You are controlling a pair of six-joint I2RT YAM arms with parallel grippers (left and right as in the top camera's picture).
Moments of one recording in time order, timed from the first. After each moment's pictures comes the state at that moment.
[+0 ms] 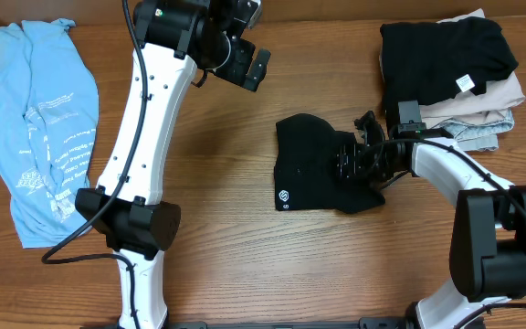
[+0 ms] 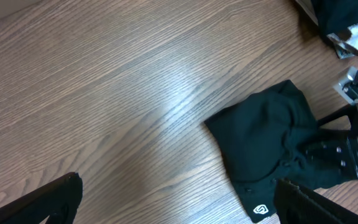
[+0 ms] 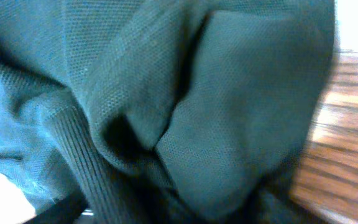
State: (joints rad) left arm -0.31 2.16 2.51 -1.43 0.18 0.11; right arm 0.07 1.82 1.04 -0.56 -0.53 0.11
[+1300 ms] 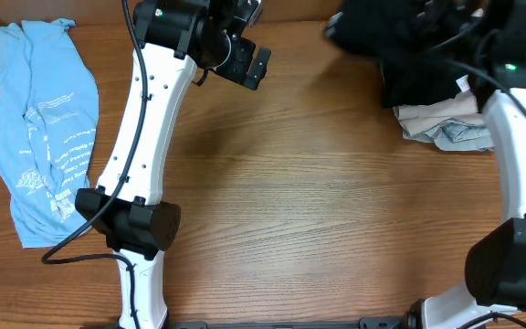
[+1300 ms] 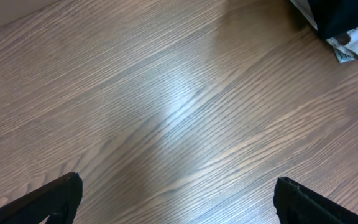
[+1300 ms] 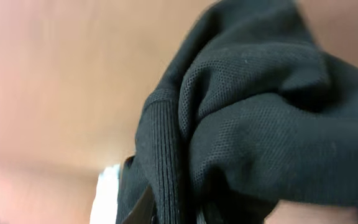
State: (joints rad) left arm -0.31 2.16 2.51 -1.41 0.18 0.11; right arm -0.16 1.77 1.65 -0.21 -0.58 0.66
